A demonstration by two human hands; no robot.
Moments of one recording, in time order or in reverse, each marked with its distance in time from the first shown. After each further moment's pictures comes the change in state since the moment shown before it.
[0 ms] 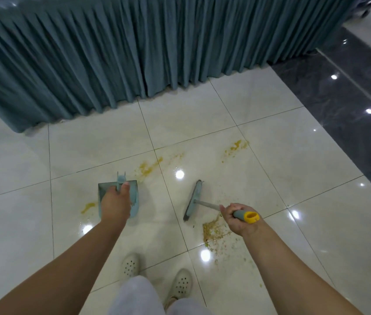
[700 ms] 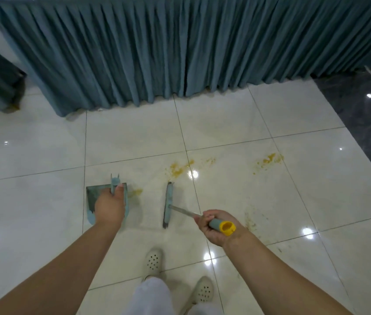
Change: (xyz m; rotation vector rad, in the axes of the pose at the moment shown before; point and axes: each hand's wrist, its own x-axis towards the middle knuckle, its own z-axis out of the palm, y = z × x) left_hand 0.119 -0.068 -0.147 -0.059 0.116 -0.124; right_hand 0.008 0.220 0.098 -0.447 -0.039 0.255
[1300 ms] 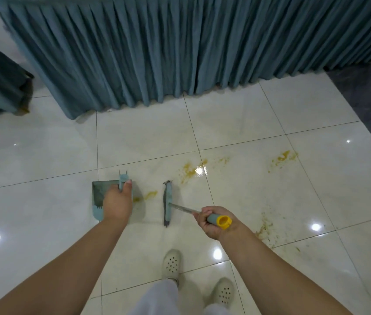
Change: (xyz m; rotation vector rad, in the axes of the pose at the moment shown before) left_hand 0.082 0.001 -0.049 0.015 -0.051 0.000; right_hand 0.058 0.054 0.080 0.012 0.021 0.011
